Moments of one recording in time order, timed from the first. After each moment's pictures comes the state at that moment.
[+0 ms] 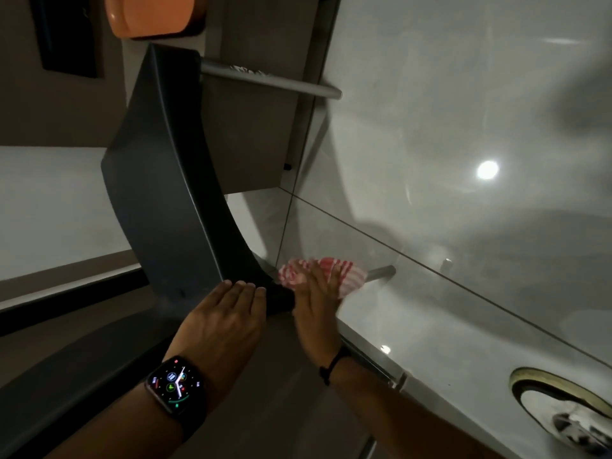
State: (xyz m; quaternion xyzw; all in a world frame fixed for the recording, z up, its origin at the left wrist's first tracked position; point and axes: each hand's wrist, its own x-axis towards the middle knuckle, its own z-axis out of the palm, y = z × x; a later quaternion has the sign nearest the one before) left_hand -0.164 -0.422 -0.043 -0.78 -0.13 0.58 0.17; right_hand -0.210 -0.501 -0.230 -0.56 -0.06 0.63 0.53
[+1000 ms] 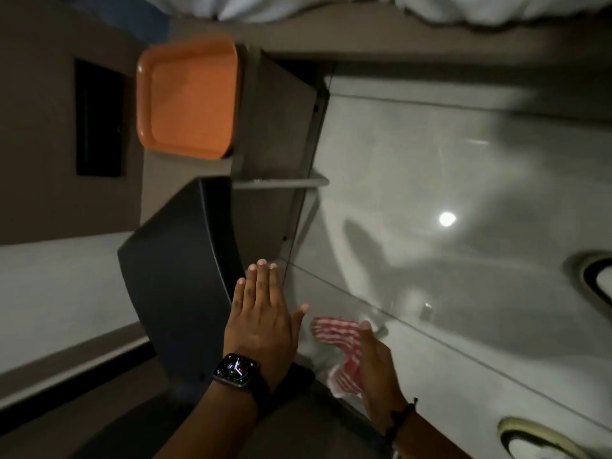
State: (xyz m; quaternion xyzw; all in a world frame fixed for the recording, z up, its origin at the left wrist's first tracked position) left_hand -0.096 -0.342 -0.074 -0.84 -0.36 0.40 0.08; right_hand -0.077 -0.509 -0.198 -0.47 0.12 0.65 0.58
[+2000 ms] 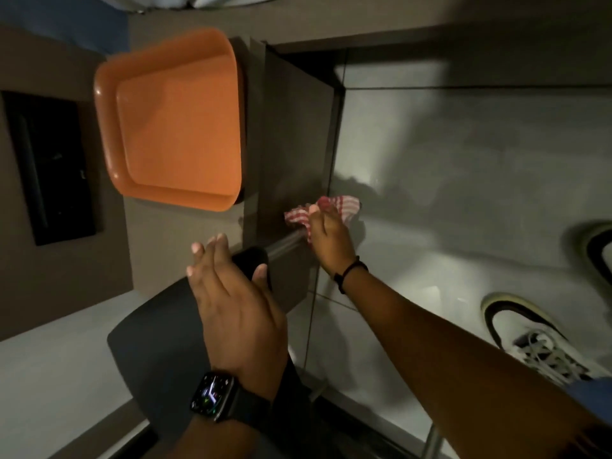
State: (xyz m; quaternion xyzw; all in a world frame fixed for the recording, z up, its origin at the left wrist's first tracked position) left_hand -0.055 -0.161 -0.124 -0.89 -0.45 0.08 0.03; right_hand 0.015 -0.165 -0.302 -0.58 0.05 0.55 0.60
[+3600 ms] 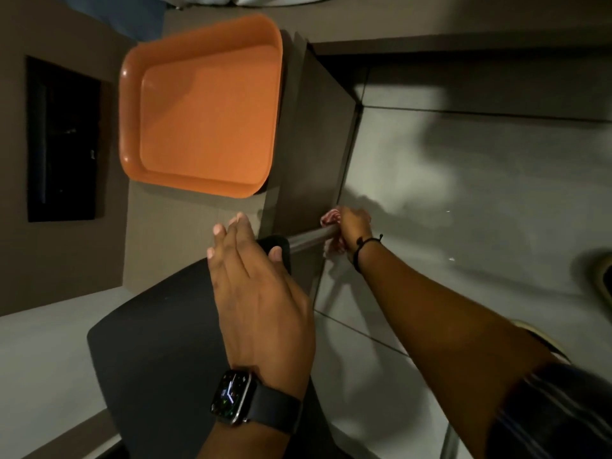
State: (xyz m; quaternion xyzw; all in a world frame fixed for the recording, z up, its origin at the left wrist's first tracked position) left_hand -0.052 -0.165 -0.128 -0.88 -0.48 0.02 0.02; right_hand 0.035 -0.139 -0.341 -0.59 0.23 0.58 0.51
